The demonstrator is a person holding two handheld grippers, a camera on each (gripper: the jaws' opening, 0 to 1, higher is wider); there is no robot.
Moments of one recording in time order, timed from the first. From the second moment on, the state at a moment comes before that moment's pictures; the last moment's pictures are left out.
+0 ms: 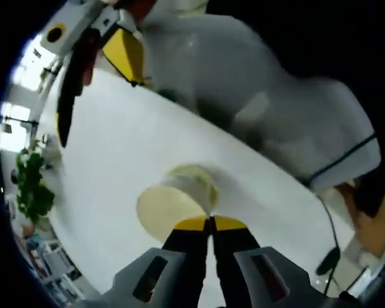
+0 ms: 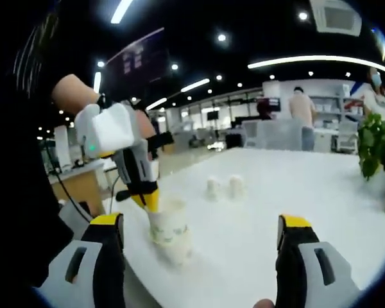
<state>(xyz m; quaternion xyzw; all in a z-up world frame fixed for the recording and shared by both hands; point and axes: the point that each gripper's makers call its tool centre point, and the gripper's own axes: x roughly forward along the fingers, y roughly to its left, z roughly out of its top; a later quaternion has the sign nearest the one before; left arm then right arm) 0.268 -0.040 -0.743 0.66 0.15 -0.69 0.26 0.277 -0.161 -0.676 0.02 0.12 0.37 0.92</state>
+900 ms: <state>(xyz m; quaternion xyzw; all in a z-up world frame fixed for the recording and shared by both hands) 0.260 -0.041 -0.749 0.57 0.22 -0.71 0.35 0.278 -0.157 -0.690 0.04 0.14 0.37 0.92</state>
